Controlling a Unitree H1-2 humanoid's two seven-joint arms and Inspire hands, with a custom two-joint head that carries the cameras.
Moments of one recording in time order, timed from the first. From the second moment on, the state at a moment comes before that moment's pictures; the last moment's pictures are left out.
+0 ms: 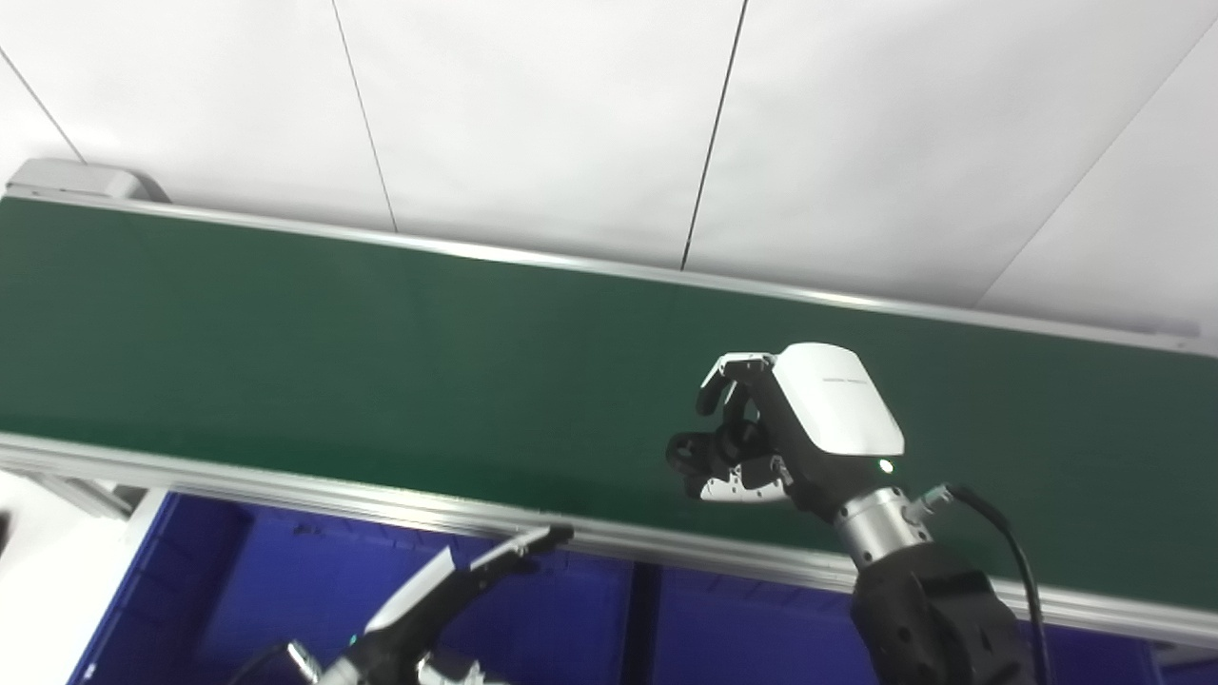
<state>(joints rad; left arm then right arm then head) 0.37 0.34 -0.32 0.01 0.15 -0.43 -0.22 0.02 -0.15 0.41 -0.57 -1.09 0.28 0.48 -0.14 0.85</state>
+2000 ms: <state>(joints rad) 0.42 0.34 -0.26 -0.16 0.10 -0.31 -0.33 0.45 -0.21 0.35 -0.39 -0.81 0.19 0.37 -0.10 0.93</state>
